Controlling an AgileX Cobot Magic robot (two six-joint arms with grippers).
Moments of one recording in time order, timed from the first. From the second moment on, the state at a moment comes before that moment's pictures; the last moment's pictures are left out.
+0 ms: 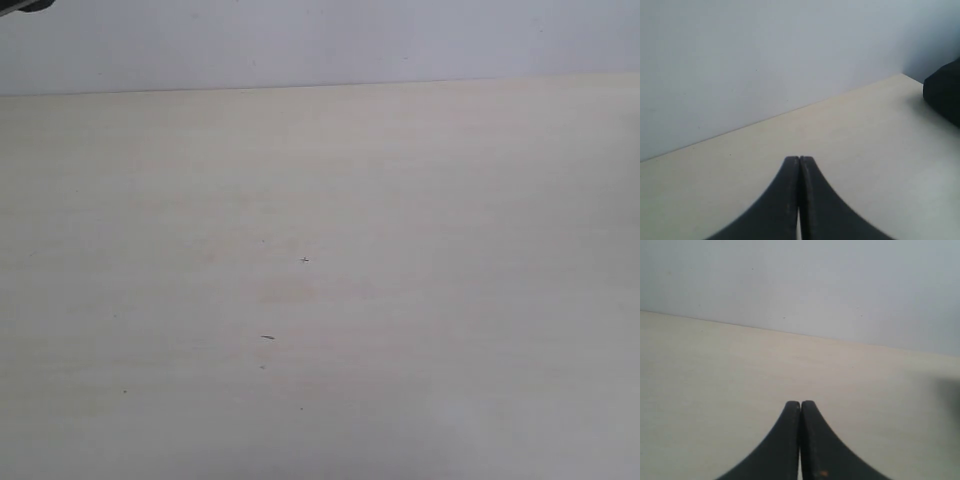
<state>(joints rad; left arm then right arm) -0.57 1.08 -0.90 -0.34 0.19 0.27 0.24 0.01 0.00 0.21 0.26 -0.31</state>
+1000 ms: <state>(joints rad) -0.07 0.47 -0.90 -0.27 0.31 0.28 0.24 0.01 0.00 0.21 0.26 -0.31</state>
